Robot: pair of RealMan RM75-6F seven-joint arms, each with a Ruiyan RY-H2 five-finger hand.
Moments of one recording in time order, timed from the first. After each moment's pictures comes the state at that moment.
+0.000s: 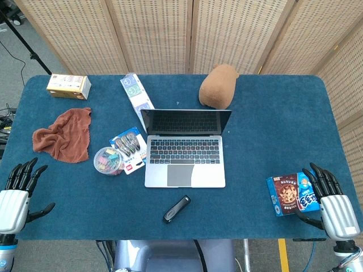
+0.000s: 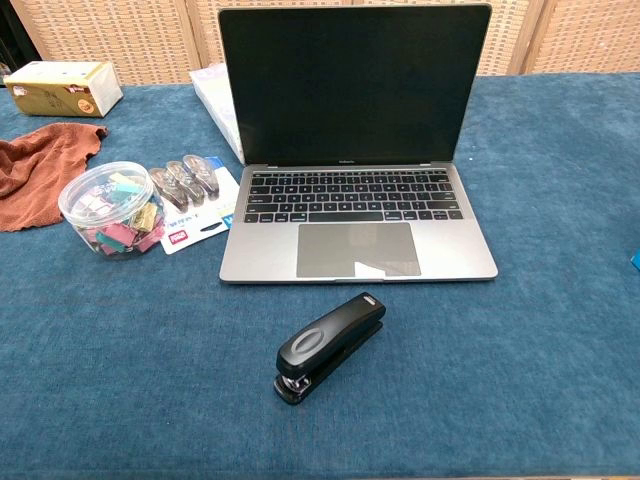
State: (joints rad) left arm -0.04 -1.19 0.00 -1.69 1.64 1.60 0.06; right arm 0.03 -1.08 0.02 -1.68 -1.67 1.59 0.08
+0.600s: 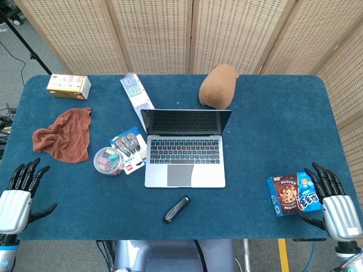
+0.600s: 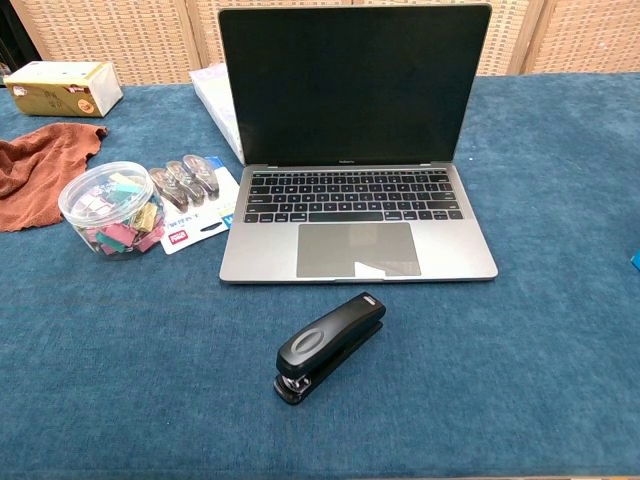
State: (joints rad) left arm -0.05 -1.19 0.00 -1.69 1.65 1.60 0.07; right arm 0.03 -1.08 0.02 -1.68 -1.68 1.61 0.09
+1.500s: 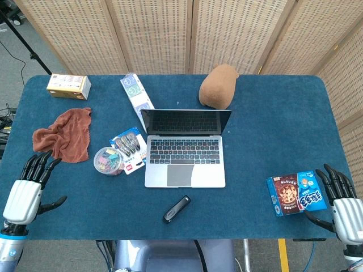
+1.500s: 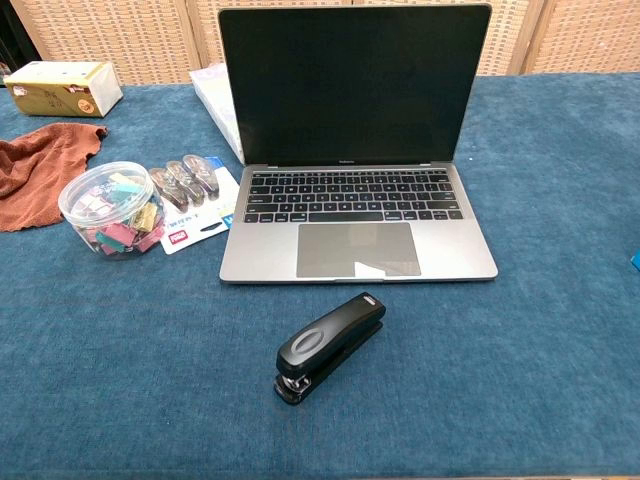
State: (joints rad) left arm -0.12 -1.18 -0.04 -1.71 1.66 1.55 0.04; right arm 0.00 -1.07 0.02 -1.67 -1.64 1.63 0.12
